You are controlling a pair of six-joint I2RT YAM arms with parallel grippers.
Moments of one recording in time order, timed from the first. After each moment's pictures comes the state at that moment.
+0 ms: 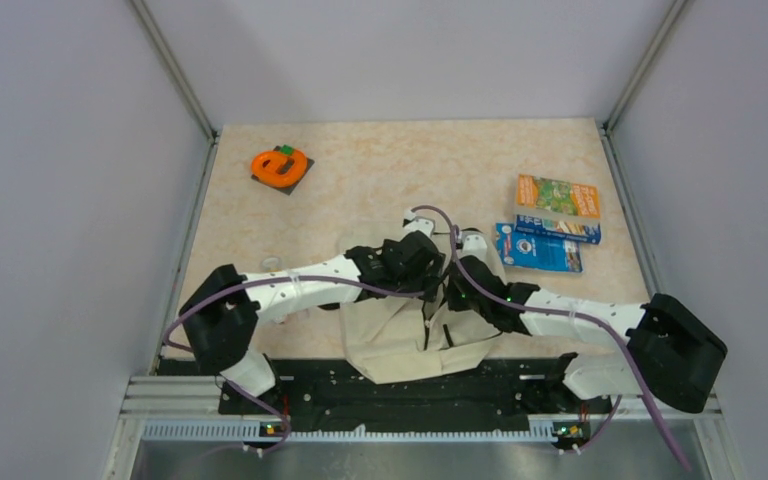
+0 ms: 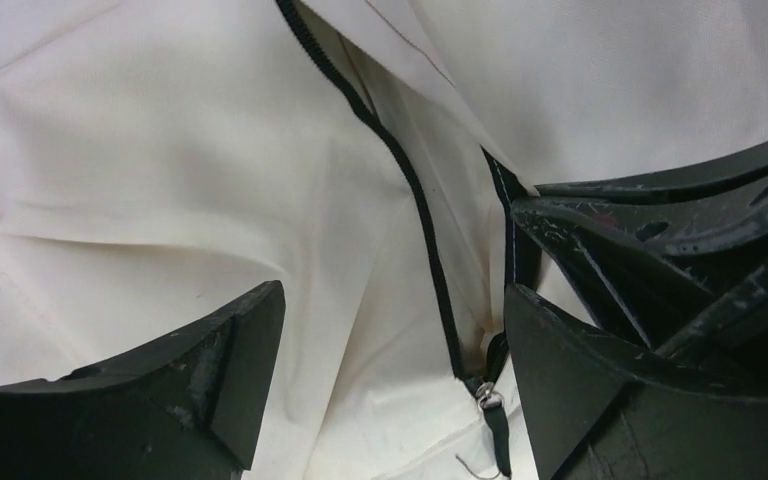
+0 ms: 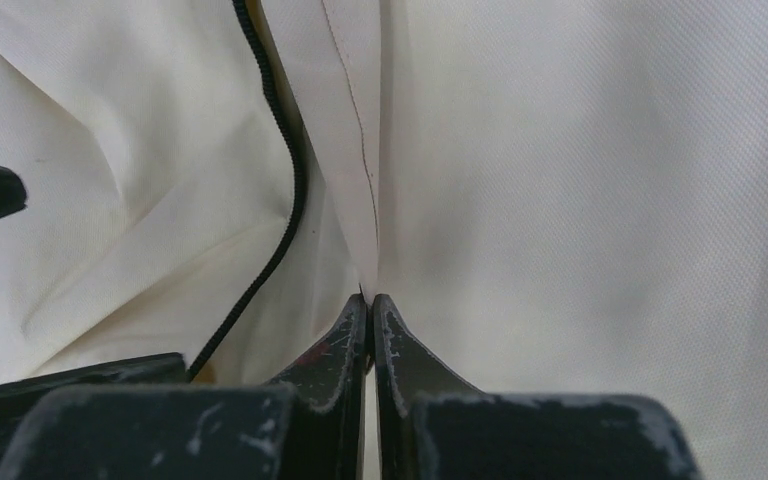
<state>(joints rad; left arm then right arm) -1.01 1.57 1.07 -0.42 -0.24 -0.62 0.90 1.26 0.55 -0.08 0.34 0.61</state>
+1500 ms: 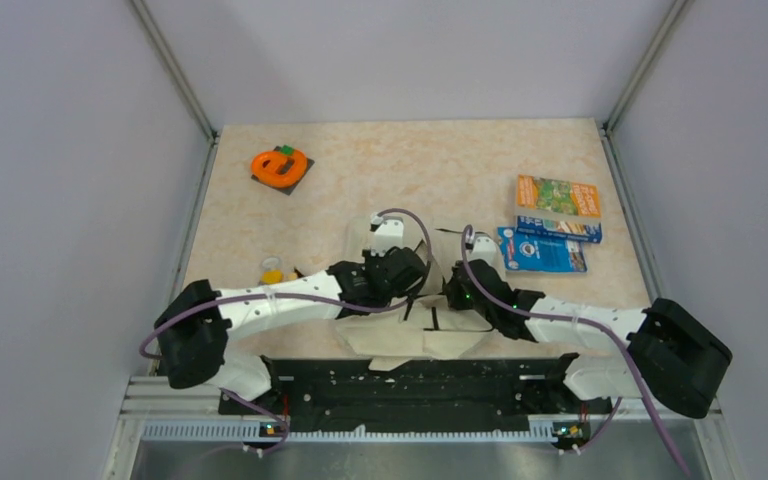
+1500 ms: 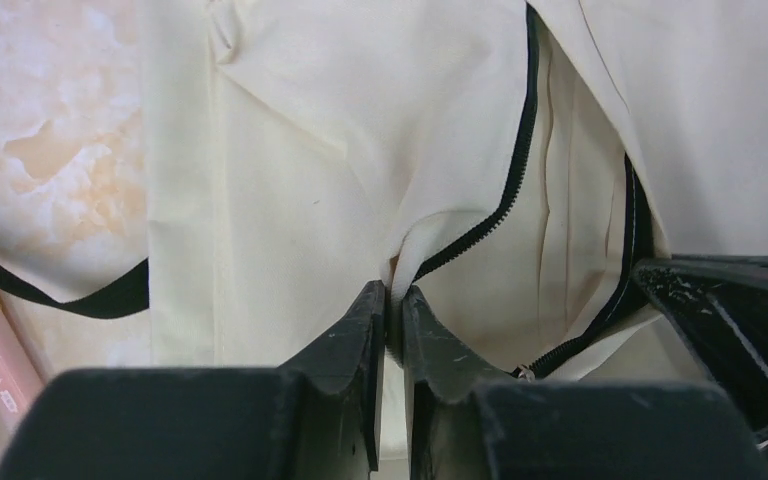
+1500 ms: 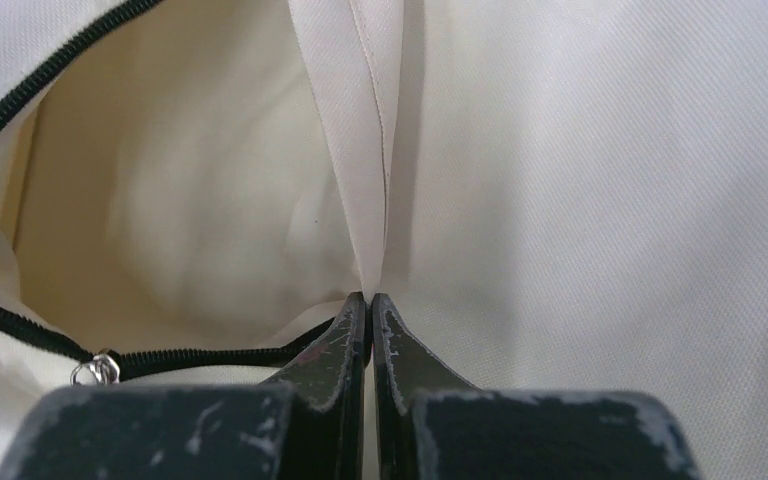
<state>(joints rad) -1.09 1.50 1.00 -0.48 -0.66 -0.78 0.87 1.23 0.44 0.08 0.34 0.67</state>
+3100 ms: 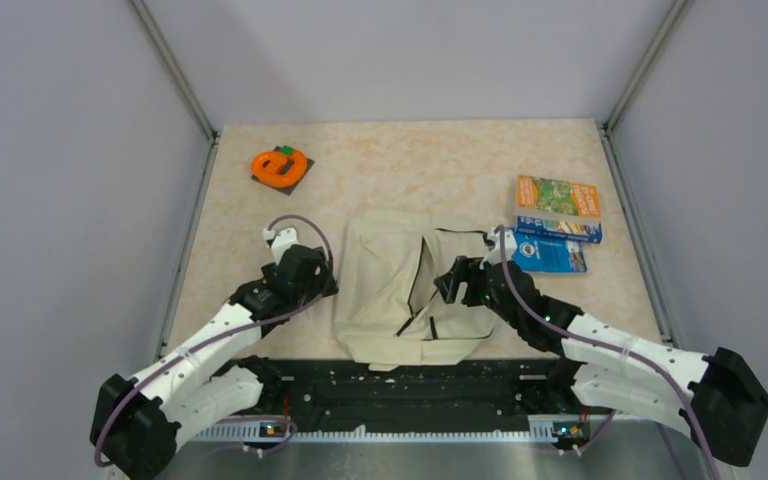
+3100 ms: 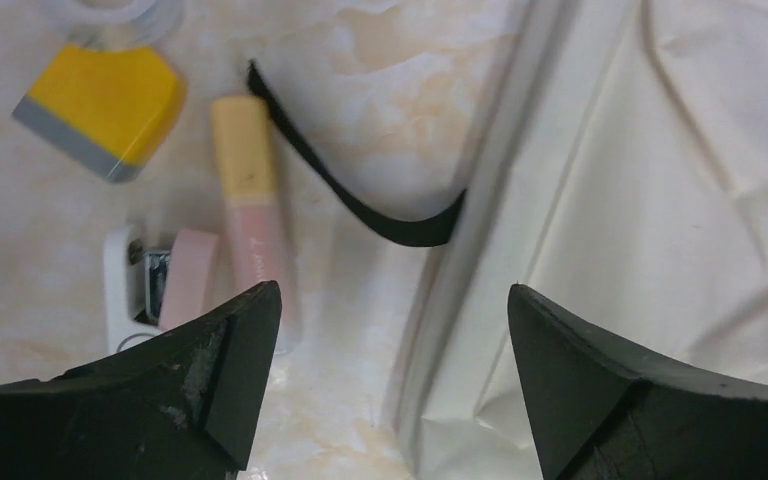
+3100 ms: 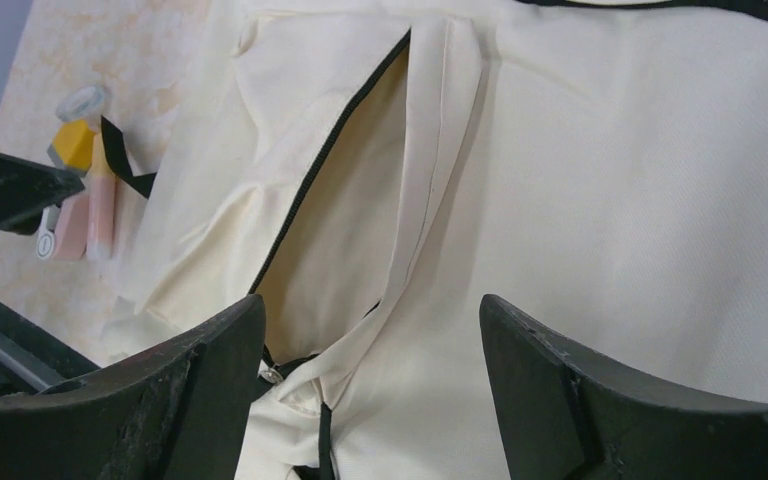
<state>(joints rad) -0.60 0.93 0.60 -0.51 -0.38 -0.74 0.86 0.92 0.41 0.06 0.27 0.64</state>
